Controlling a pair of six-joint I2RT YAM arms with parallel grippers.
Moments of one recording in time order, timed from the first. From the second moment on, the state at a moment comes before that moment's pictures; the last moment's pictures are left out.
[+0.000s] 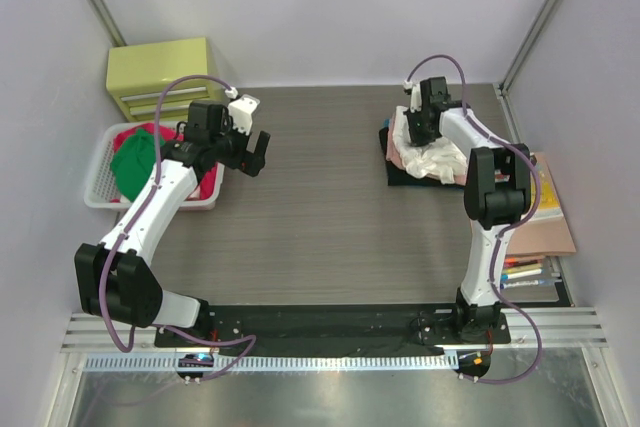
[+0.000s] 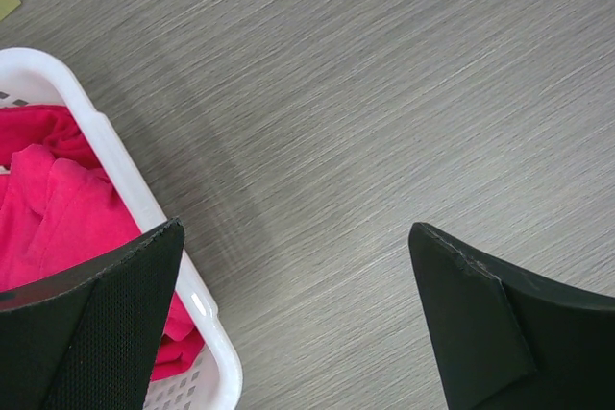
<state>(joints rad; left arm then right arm) -0.24 1.40 1.23 -0.55 0.20 0.21 0.11 2.06 1.61 -0.53 -0.03 -0.12</state>
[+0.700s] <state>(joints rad) -0.24 1.40 1.23 -0.56 0.18 0.22 0.03 2.43 2.18 -0.58 0.06 -0.13</state>
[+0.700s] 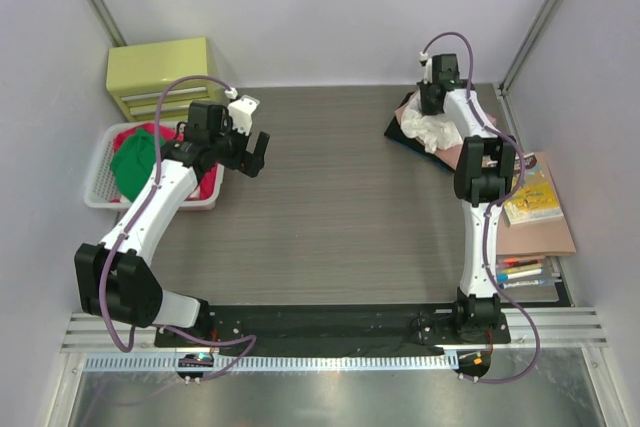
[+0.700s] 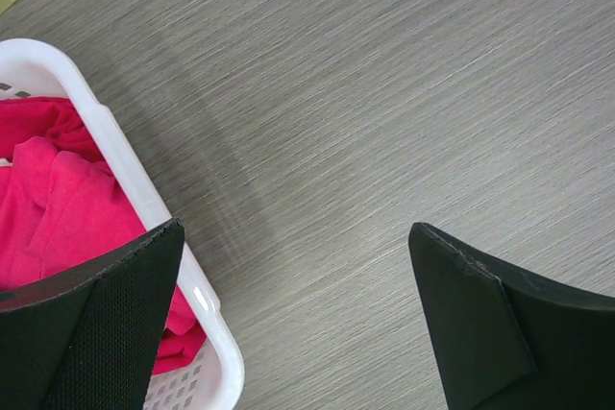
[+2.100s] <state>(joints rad) -0.24 1.45 1.23 -0.57 0.20 0.22 -0.18 2.50 2.23 -0.42 0.24 -0.10</state>
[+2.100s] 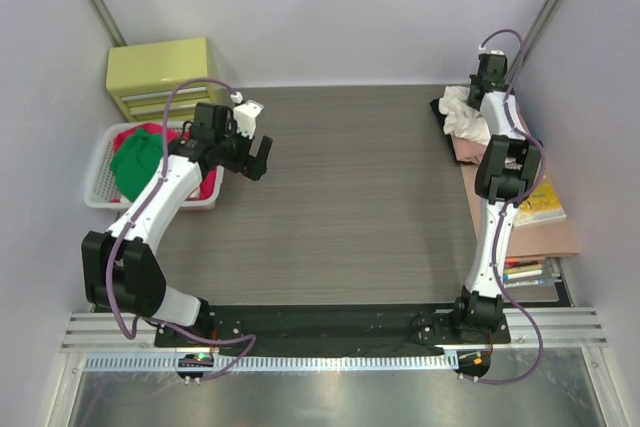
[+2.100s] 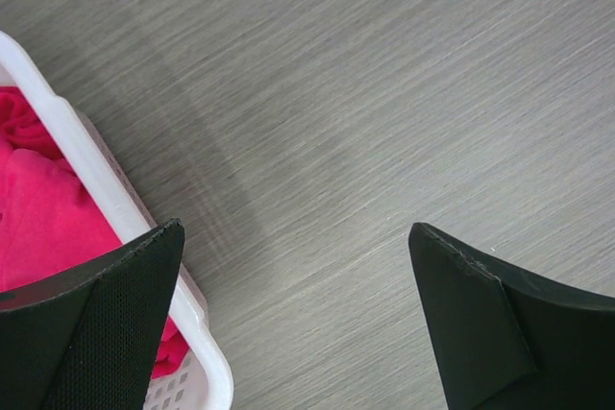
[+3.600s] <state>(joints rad) -0.43 1.72 1.55 -0.74 0.63 0.13 -0.64 1.71 1.61 -0.94 -0.66 -0.30</state>
